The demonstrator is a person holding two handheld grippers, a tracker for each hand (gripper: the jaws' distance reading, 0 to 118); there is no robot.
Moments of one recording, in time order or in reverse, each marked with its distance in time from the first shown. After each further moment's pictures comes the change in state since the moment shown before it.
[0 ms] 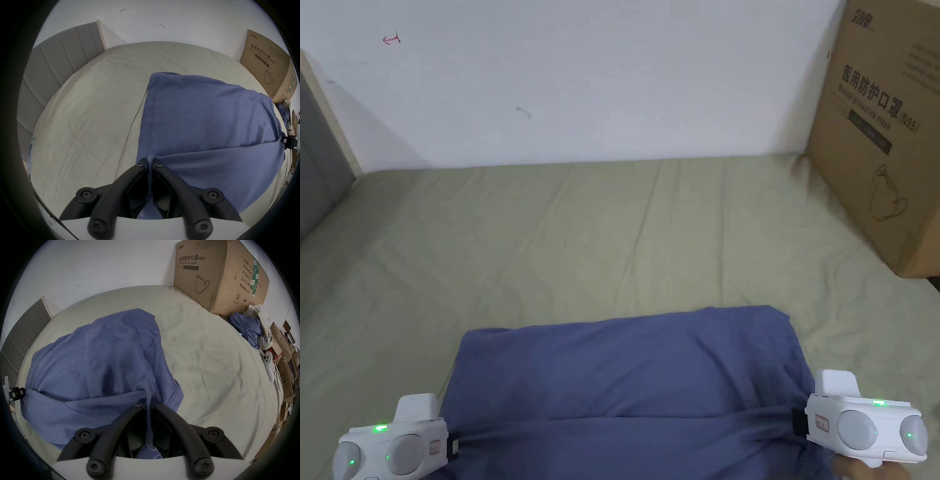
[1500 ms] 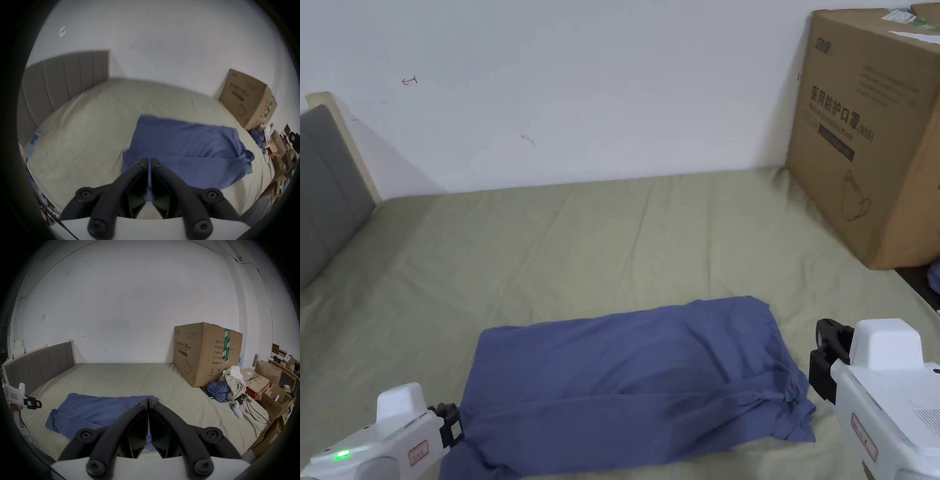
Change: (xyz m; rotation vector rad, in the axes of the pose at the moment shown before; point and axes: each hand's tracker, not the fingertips) left arm -0.016 -0.049 0.133 0.247 -0.156 0.151; right arm -0.018 -0.053 0.256 0.678 0.022 0.068
